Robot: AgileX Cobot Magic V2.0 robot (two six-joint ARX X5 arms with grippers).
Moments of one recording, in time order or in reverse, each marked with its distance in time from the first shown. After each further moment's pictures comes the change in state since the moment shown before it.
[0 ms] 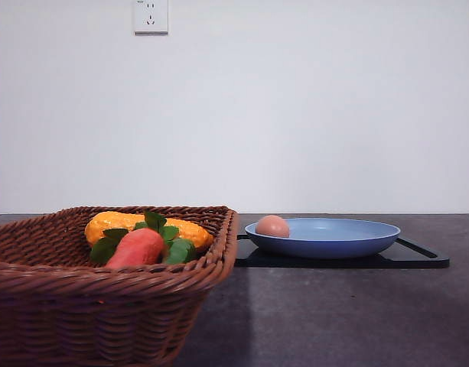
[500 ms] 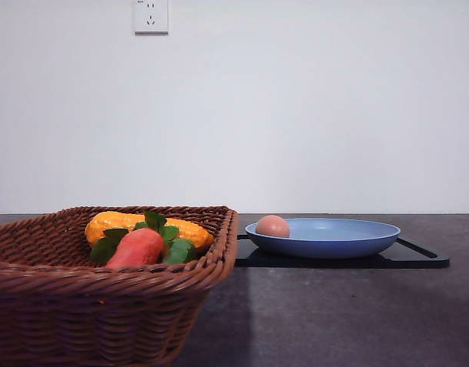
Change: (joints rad) left_arx 0.000 0.000 0.000 0.000 0.000 0.000; right_arx -0.006 -0.004 -0.001 -0.084 0.000 0.000
